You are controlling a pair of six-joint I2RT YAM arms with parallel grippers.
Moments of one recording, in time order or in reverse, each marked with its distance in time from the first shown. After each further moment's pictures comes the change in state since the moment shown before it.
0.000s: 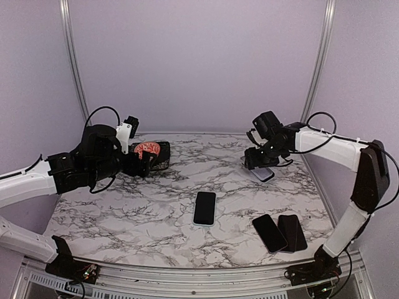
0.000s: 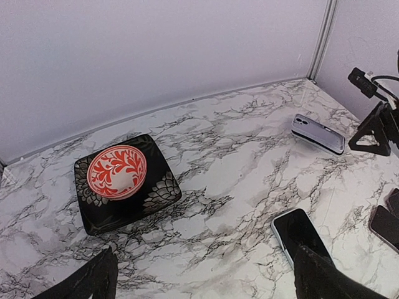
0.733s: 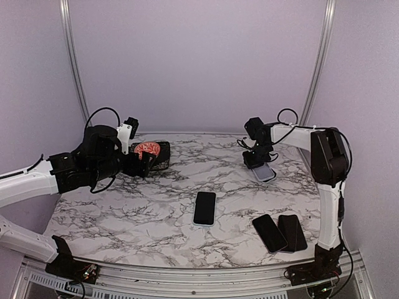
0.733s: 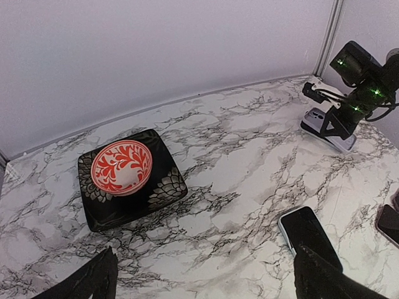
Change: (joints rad) left arm 0.016 0.012 -0.006 -0.001 -0.003 0.000; right arm -0.166 0.517 0.391 -0.076 0.010 -0.247
